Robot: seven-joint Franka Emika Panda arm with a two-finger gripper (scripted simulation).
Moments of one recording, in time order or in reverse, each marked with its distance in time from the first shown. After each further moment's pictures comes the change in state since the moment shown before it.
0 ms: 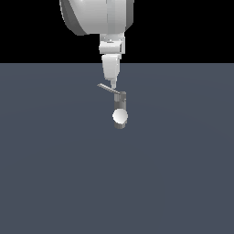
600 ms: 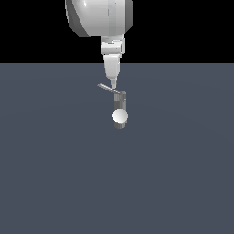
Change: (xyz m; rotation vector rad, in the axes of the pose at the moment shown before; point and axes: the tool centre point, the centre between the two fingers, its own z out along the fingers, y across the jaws) arm 0.000 -0.032 0.000 0.004 0.007 -0.004
